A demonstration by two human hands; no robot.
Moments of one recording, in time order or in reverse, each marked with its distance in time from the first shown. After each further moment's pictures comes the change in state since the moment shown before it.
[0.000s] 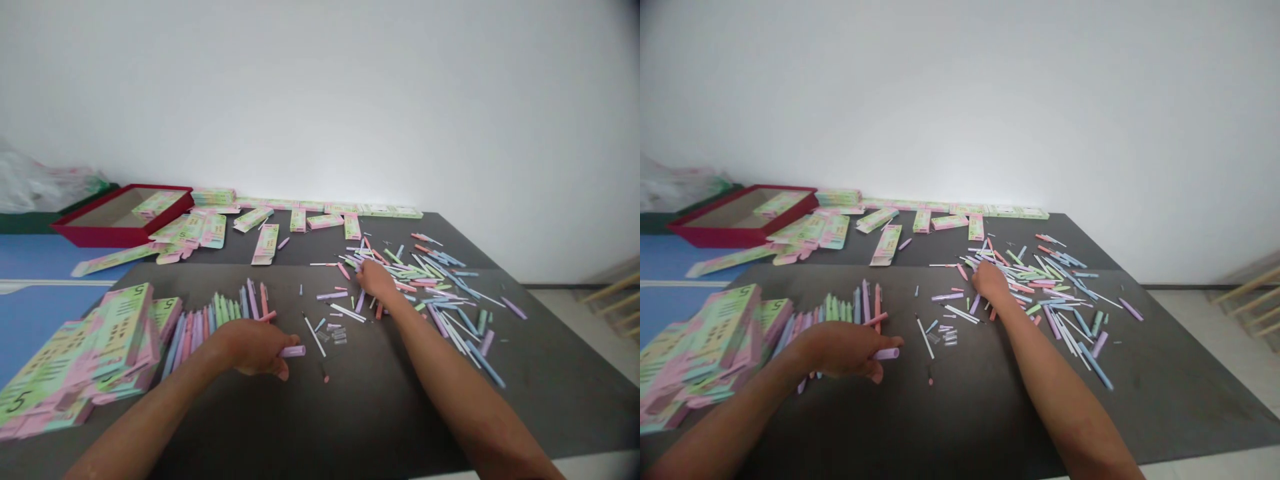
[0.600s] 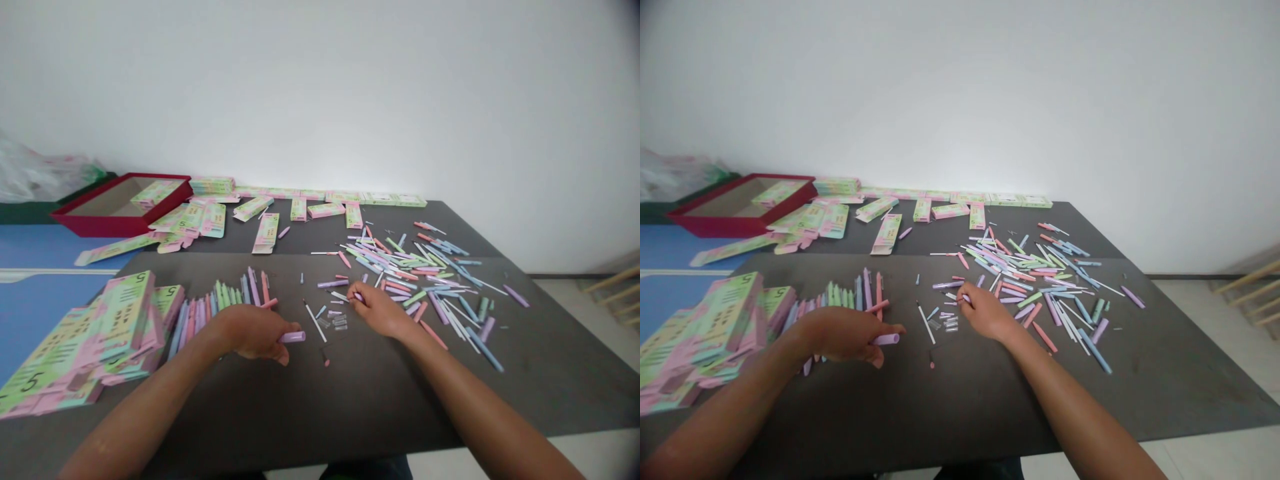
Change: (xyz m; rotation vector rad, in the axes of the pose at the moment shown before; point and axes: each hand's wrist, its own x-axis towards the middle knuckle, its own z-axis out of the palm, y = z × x) left_hand 0.001 -0.001 -0.002 0.018 -0.049 0.030; right_hand -0.096 -0.010 -0.001 0.367 -0.114 -0.359
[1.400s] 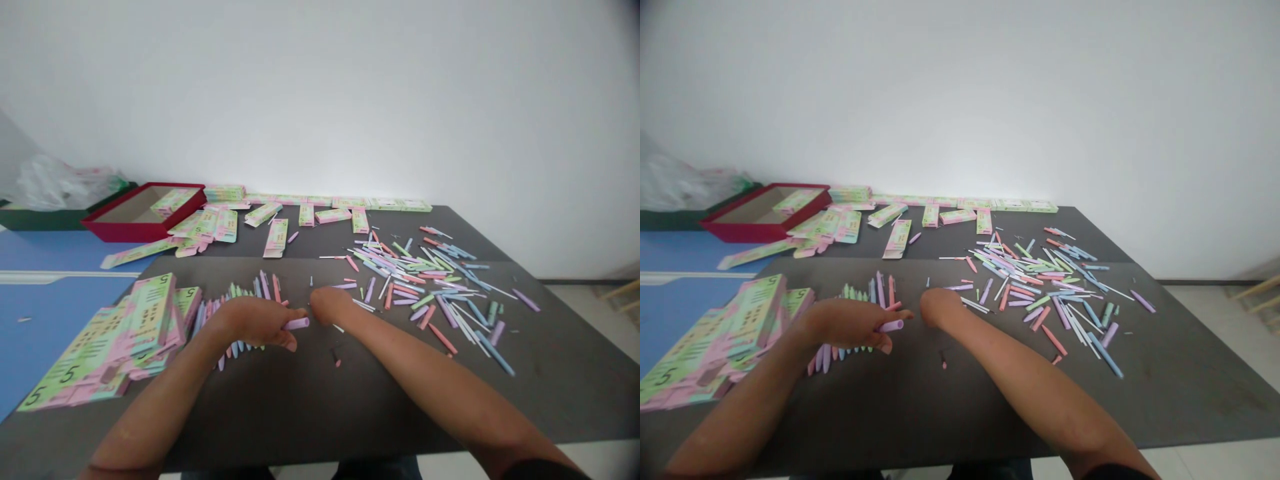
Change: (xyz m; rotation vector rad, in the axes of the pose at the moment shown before) left_hand -0.011 -0.018 0.000 -0.039 0.102 -0.027; right_hand 0.072 -0.088 0.056 -0.440 -0.395 0.121
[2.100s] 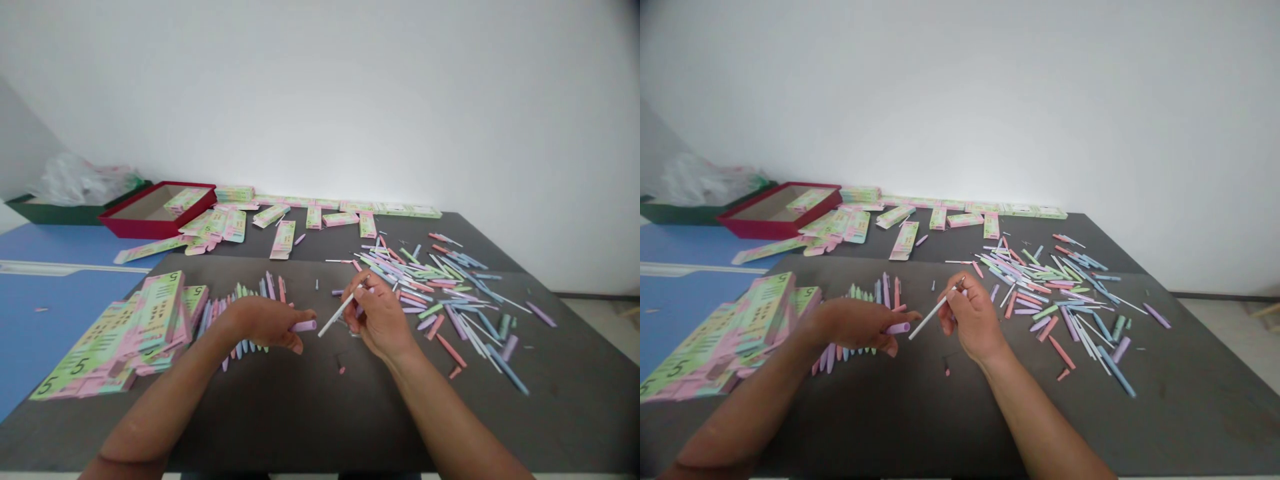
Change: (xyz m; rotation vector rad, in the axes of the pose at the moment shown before) left_hand 0.000 -0.001 -0.003 -0.002 0.012 0.034; right_hand -0.078 0.015 -0.005 1.685 0.546 -0.461
